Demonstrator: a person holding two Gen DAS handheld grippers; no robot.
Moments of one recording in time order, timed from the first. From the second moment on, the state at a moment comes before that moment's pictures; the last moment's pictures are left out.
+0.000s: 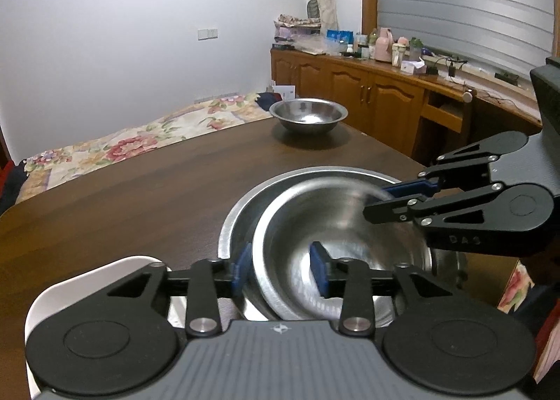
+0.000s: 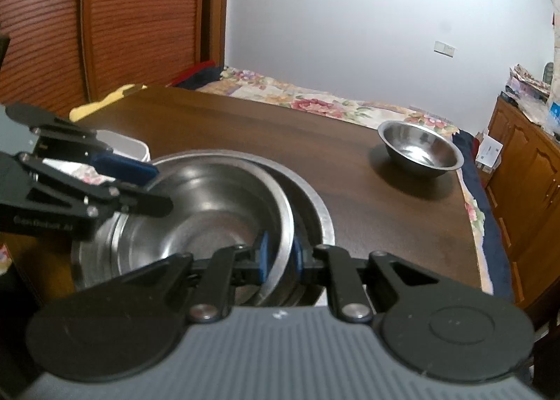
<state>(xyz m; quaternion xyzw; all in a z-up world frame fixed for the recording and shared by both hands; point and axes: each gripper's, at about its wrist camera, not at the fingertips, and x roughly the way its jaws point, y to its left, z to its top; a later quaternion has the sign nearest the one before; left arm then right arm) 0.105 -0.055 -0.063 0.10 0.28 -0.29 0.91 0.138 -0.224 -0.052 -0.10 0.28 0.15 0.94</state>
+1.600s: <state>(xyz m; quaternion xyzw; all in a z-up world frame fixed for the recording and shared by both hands) 0.144 -0.077 0.010 0.05 0.18 -0.27 0.94 0.147 -0.295 -0.012 -0.02 0.14 0.03 0.99</state>
